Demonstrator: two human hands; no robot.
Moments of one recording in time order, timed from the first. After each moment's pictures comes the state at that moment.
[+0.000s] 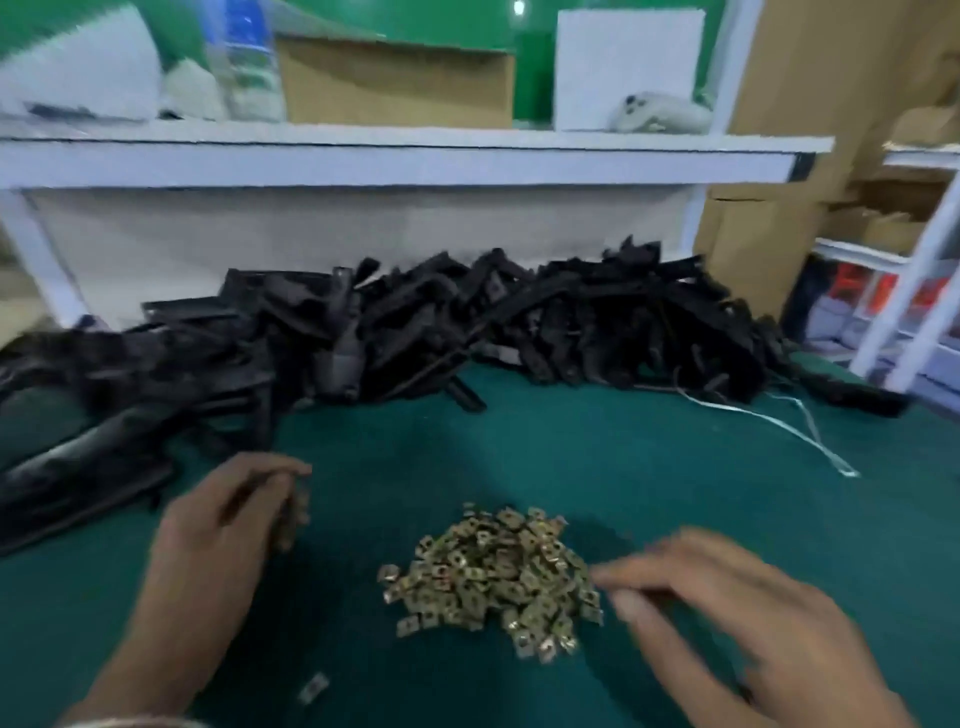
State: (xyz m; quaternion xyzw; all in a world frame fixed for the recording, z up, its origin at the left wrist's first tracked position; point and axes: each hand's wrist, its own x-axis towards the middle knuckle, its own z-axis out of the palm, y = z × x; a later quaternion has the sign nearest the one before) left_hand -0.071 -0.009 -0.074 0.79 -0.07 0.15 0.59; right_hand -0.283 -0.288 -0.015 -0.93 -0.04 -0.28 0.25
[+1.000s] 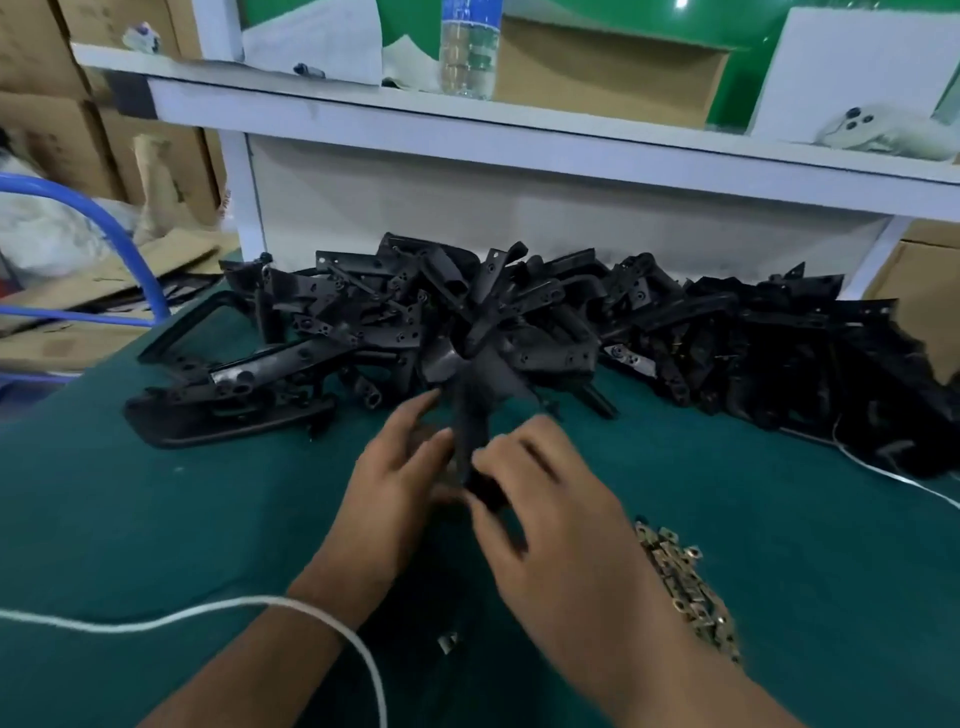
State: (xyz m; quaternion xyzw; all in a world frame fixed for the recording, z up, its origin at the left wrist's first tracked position) left_hand -0.077 -0.015 -0.074 0.64 -0.10 0.01 0.76; right_hand -0.152 -0.162 -0.036 -0.92 -0.21 -0.22 0.23
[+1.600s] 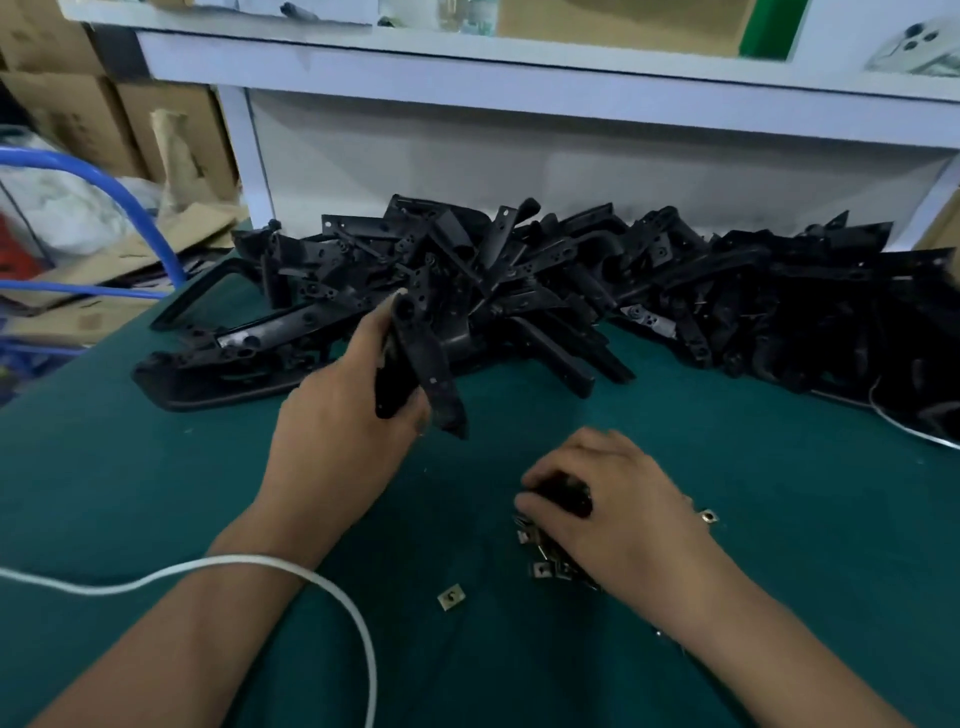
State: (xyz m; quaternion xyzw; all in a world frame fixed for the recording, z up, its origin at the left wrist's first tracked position) left_hand -0.067 0.021 -0.066 0.90 -0.11 0.25 0.34; right_hand -0.136 -0.222 -0.067 -0.96 -0.10 -0.09 0.26
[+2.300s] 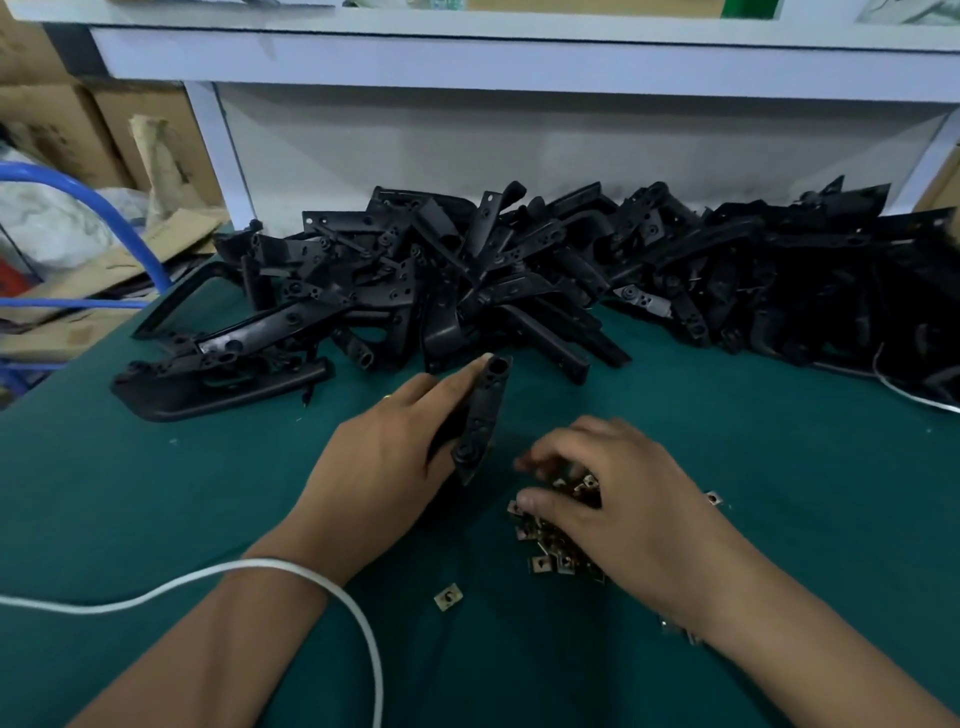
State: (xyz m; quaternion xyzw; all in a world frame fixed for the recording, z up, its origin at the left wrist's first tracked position) left_hand -0.072 0.000 -0.078 0.92 -0.27 0.15 0.24; right_hand -0.142 -0.226 -0.061 -0.94 -0.11 -0.06 0.30
